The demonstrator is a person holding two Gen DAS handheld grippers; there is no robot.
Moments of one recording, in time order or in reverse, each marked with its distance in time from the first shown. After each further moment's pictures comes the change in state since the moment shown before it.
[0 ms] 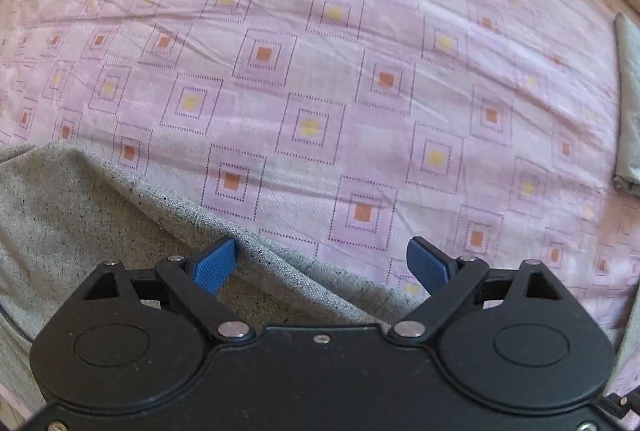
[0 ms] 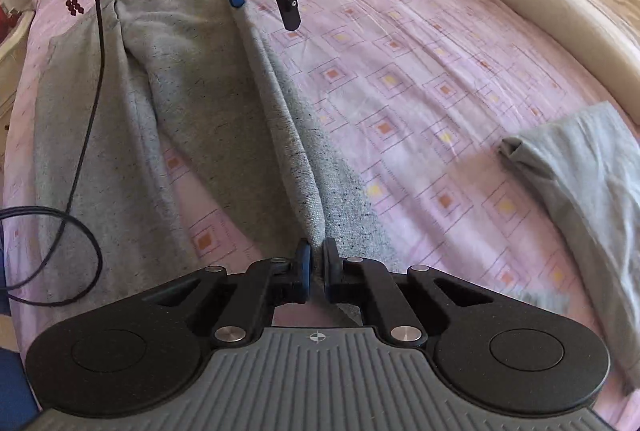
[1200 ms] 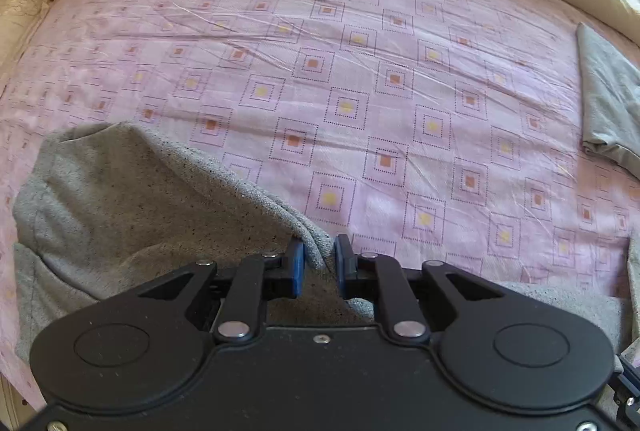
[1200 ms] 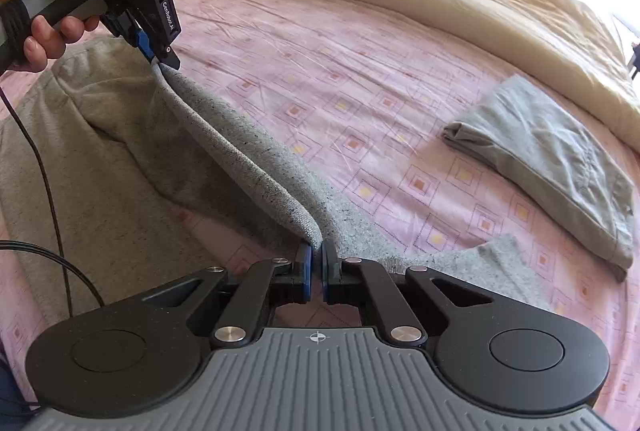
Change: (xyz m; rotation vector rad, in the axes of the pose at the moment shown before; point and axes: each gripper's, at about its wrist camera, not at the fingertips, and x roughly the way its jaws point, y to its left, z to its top) left arm -0.085 0.026 -0.091 0.008 -0.227 0.020; right arm -0.037 0.065 -0.014 0.229 -0.162 -0.235
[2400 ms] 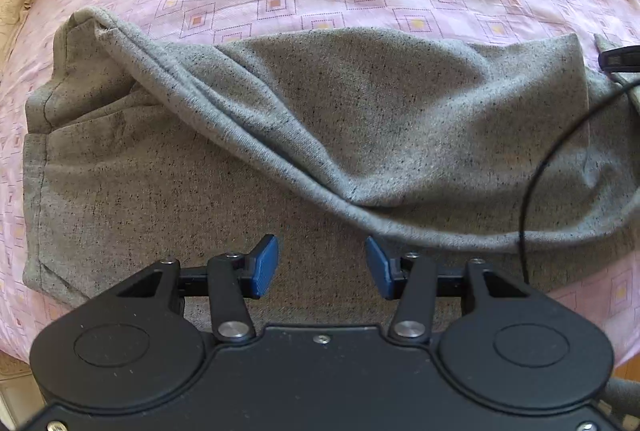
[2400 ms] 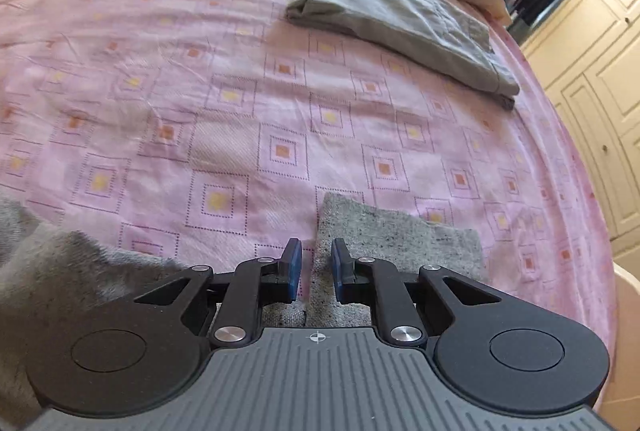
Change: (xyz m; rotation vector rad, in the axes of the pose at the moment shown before) left arm 0.004 0.037 -0.185 0.308 0.064 -0.003; right arm 0.089 0.028 -0.013 0.436 0.266 -0.591
